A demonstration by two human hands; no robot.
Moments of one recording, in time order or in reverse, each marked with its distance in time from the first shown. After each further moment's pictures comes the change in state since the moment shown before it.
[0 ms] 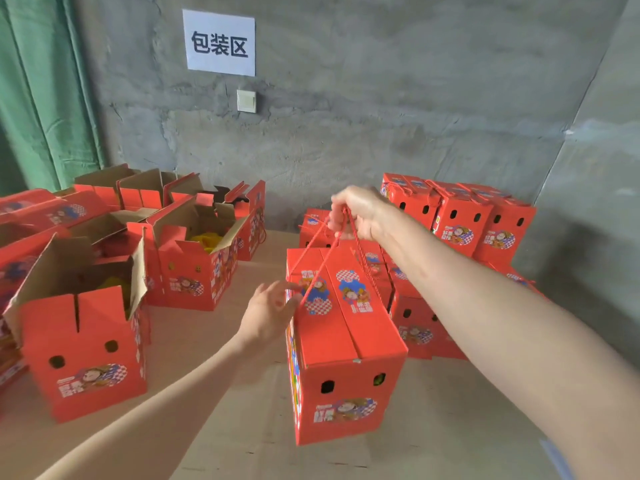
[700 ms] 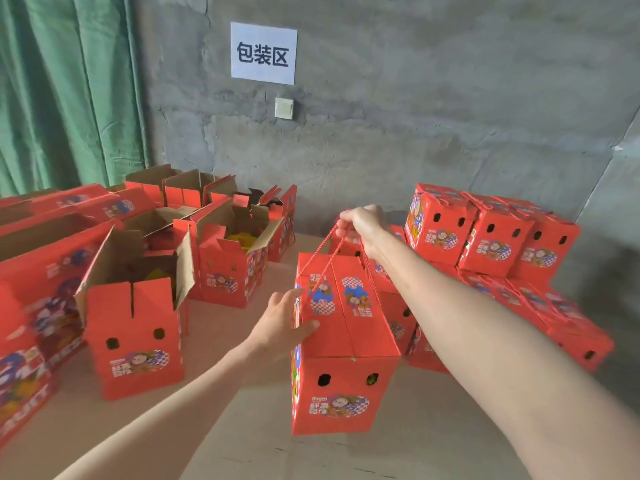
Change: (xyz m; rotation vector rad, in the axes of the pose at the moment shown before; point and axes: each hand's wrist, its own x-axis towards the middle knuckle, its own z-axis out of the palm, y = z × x) left_hand -0.019 -0.031 -0.037 0.038 -0.149 -0.116; right_hand 0.033 0.023 0.055 -0.002 0.108 -0.189
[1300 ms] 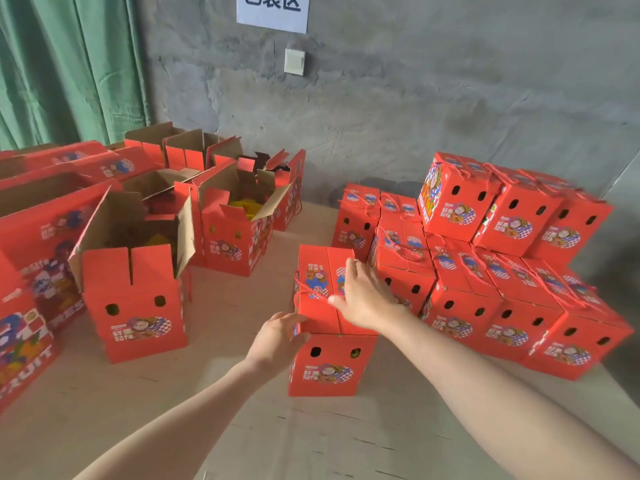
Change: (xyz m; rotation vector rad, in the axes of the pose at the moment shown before) left_hand -0.021 -0.061 0.050 0.118 0.078 -0.007; right_hand -0.041 0.138 0.005 -1.264 -0.357 -0.204
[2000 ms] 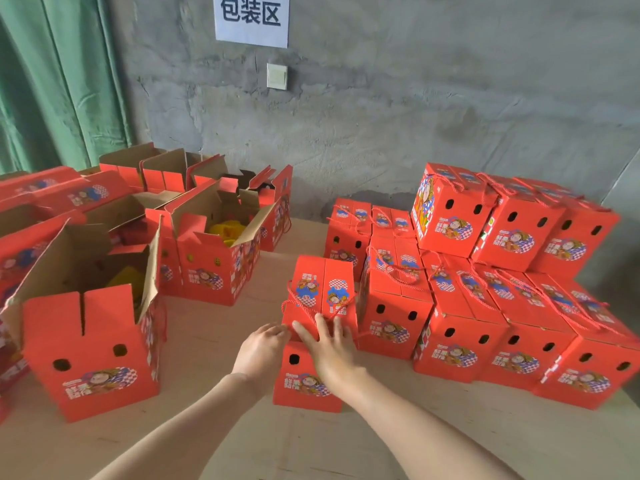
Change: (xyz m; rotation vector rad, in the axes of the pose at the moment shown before) left_hand 0.060 0.006 0.004 0.434 0.062 0.328; right_hand 0.042 0.002 0.073 -0.208 -0.103 -0.097
